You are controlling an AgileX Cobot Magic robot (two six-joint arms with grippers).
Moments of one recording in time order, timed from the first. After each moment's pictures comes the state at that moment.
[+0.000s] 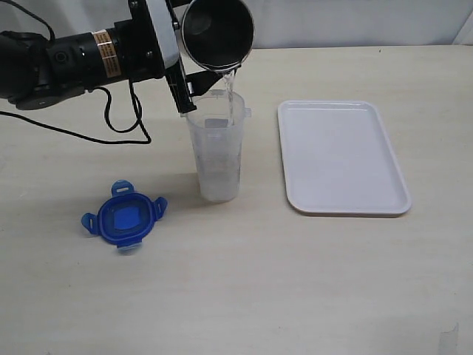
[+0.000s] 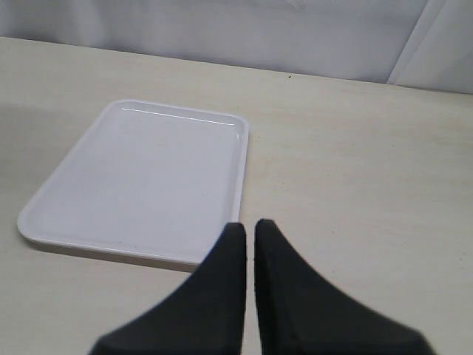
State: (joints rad) left arm -0.32 1.94 -1.08 0.97 -0.98 0.31; right arm 0.03 0.00 0.00 -0.09 0.38 -0.06
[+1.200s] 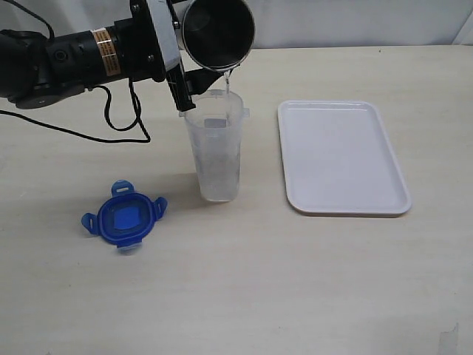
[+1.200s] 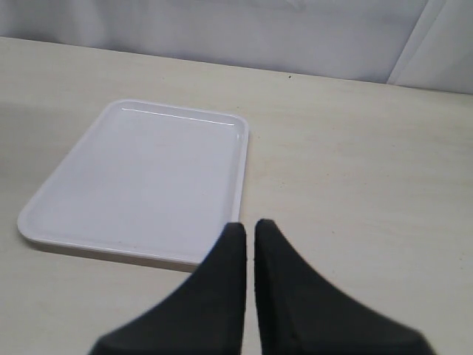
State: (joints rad) left arm -0.32 1.94 -1.09 0.97 -0.98 0.37; right arm 0.03 0.00 0.00 -0.09 0.38 -0.06
